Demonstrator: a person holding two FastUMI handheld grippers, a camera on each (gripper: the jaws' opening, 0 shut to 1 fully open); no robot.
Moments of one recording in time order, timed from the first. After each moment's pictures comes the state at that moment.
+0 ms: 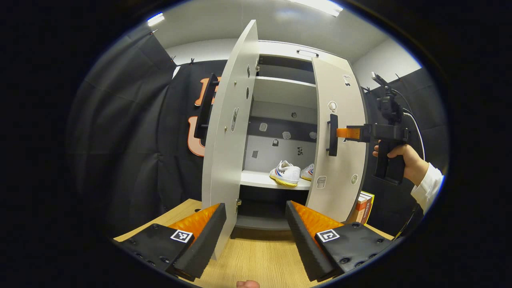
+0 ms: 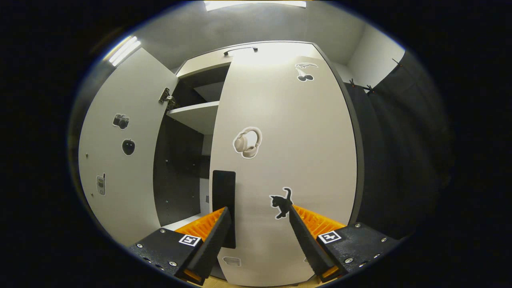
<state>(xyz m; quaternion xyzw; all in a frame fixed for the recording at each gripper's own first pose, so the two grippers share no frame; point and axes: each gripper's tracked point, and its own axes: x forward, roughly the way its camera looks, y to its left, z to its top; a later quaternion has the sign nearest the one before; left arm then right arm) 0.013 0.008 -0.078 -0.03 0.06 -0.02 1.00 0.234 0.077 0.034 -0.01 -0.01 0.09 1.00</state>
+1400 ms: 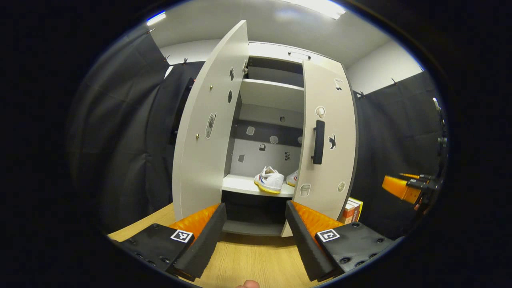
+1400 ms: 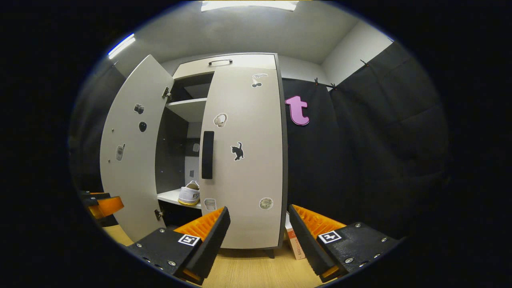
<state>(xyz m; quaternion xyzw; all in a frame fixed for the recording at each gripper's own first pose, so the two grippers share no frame) 0.027 -0.027 -0.049 -0.05 0.04 -0.04 1.00 0.042 -0.020 -0.039 -0.01 0.01 0.00 1.00</state>
